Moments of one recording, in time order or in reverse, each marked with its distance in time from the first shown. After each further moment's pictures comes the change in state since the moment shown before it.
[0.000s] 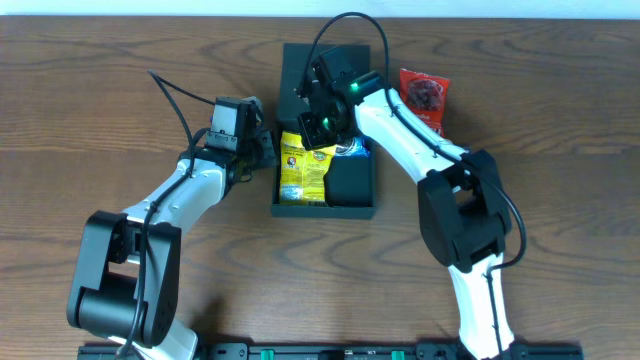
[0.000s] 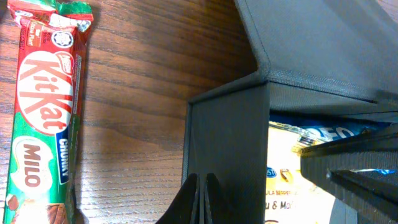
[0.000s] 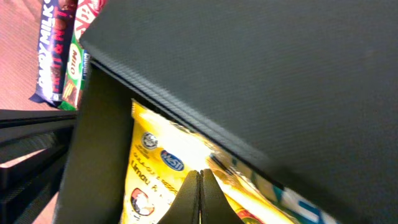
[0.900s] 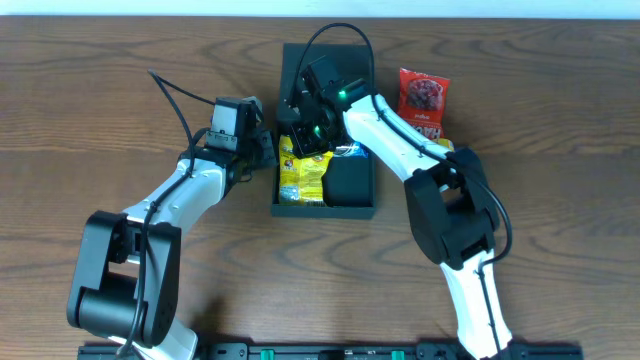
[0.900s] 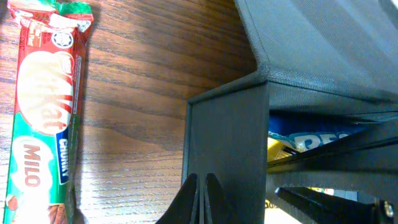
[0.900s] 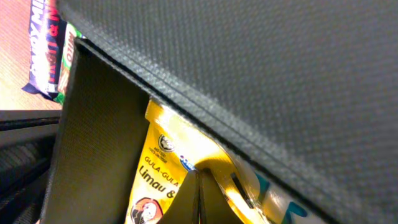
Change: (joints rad) left arm 0.000 0.000 0.000 0.000 0.000 0.000; right arm 0.031 0.053 0.000 0.019 -0.031 -0.002
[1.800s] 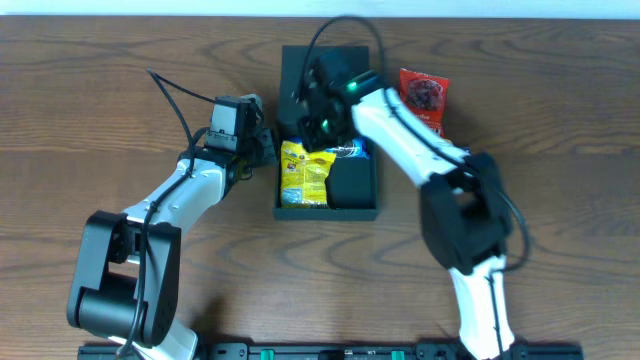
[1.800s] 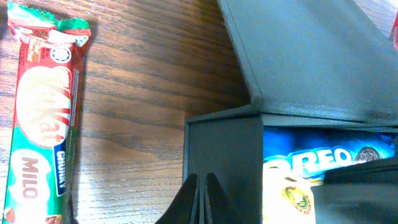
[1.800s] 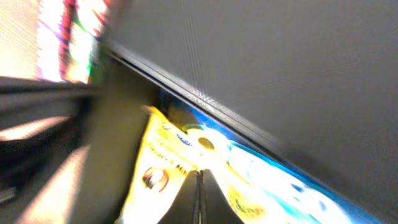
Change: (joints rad) left arm 0.001 0.000 0.000 0.029 0.000 0.000; right arm -0.040 -0.118 0.013 -0.076 0.059 -0.031
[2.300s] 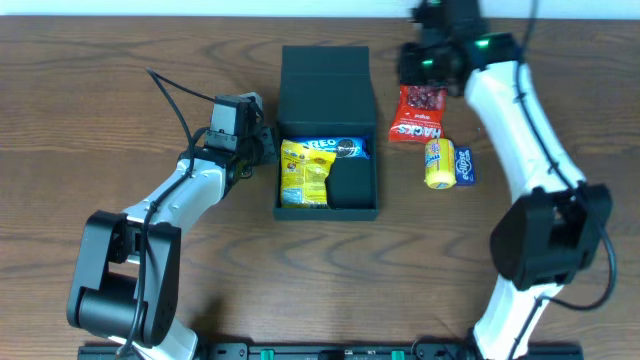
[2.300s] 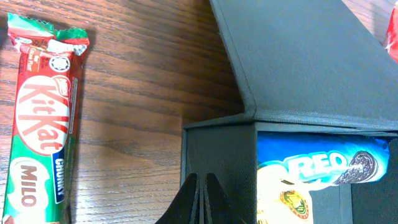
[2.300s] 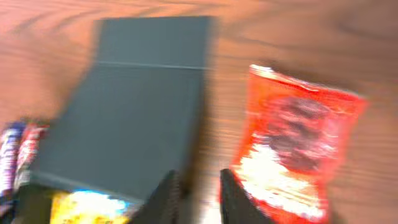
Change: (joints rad) left arm 0.000 0.000 0.000 0.018 0.000 0.000; right arm -0.362 -0.174 0.009 0.039 0.163 0.023
